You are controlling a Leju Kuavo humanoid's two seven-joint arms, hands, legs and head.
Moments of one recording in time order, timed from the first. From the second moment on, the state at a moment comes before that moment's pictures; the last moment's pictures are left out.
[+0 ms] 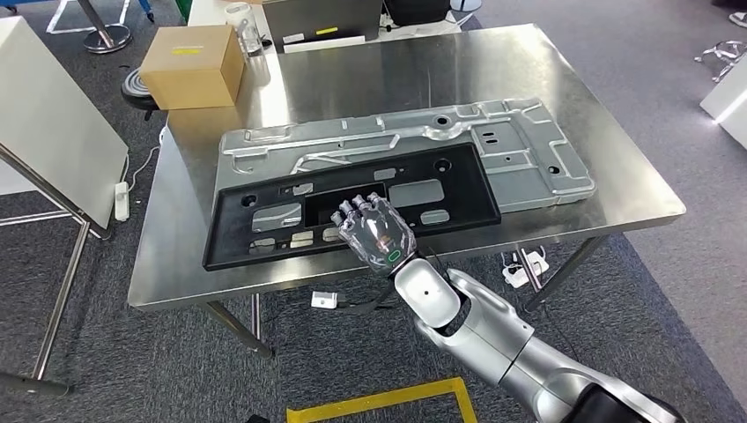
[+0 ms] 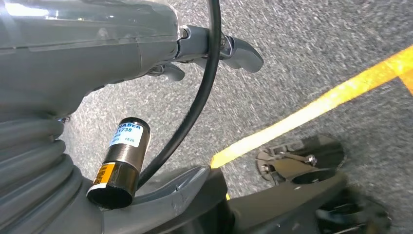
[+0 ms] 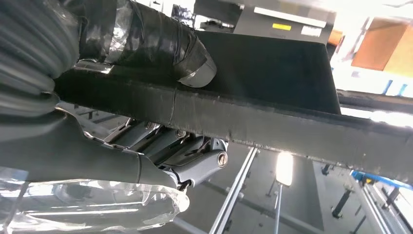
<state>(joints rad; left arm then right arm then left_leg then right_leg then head) -0.10 -0.09 -0.51 -0.16 0.06 0.29 0.10 -0.71 -0.02 0.97 -1.10 1.57 -0.28 0.27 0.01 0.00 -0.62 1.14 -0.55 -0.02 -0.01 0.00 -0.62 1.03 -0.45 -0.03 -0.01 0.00</state>
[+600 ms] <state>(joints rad) -0.10 -0.08 -0.51 -0.16 0.07 0.29 0.10 -0.72 -0.02 0.97 -1.10 1.57 -0.28 0.26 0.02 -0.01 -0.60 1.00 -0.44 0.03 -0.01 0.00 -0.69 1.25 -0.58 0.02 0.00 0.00</state>
